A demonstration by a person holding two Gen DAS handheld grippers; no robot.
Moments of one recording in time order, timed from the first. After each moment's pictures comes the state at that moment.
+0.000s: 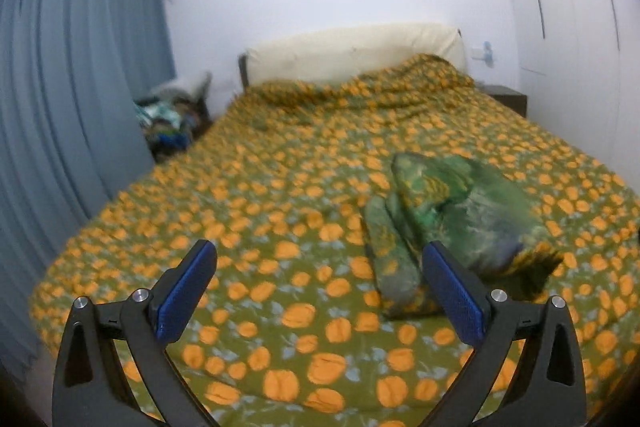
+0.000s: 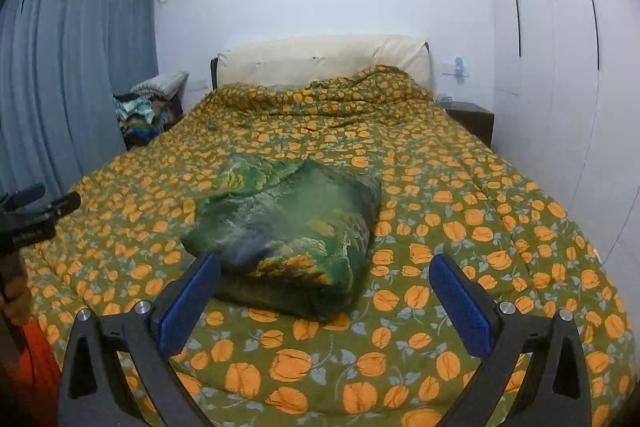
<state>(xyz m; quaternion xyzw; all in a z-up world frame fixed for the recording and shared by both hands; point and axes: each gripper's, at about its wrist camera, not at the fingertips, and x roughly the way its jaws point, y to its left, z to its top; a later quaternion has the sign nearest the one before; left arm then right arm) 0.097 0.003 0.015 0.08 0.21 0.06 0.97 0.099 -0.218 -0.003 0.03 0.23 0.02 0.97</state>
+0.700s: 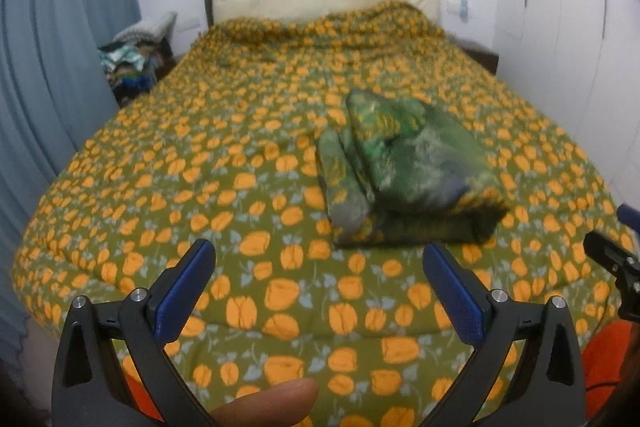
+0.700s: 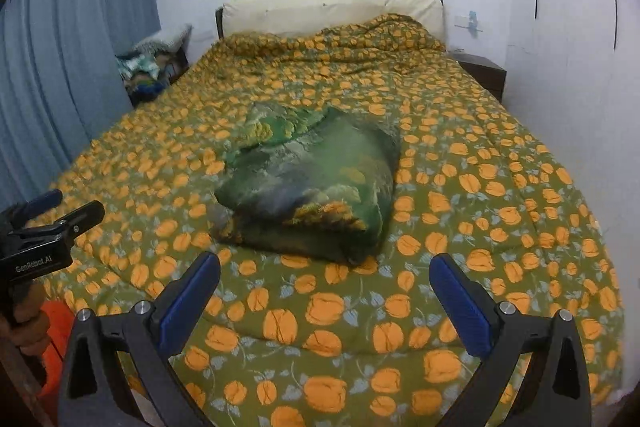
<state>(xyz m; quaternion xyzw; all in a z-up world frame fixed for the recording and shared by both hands) 0.084 -0.011 0.012 0.04 0.35 0.00 0.93 0.089 -0.180 0.011 0.01 0.35 0.03 0.94</state>
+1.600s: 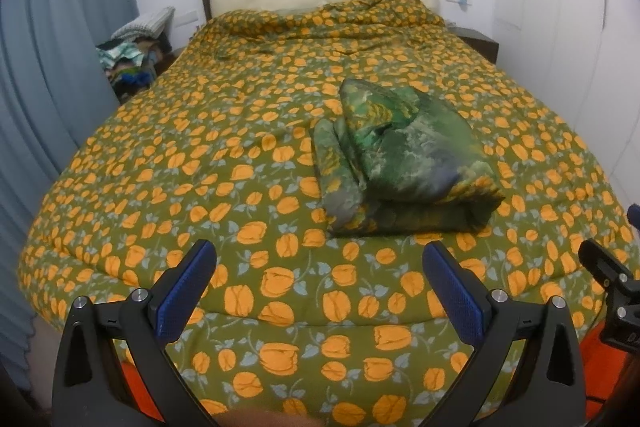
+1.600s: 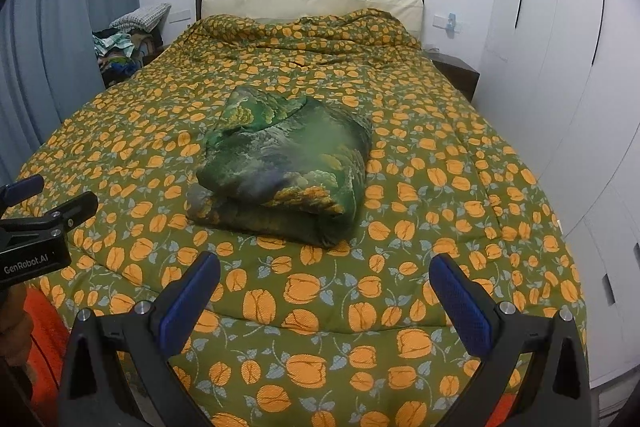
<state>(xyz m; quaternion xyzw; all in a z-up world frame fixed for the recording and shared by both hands) 0.074 -0.026 0.020 0.05 0.36 0.01 0.93 0.073 -0.161 0.020 -0.03 0.36 -0.03 0.93</state>
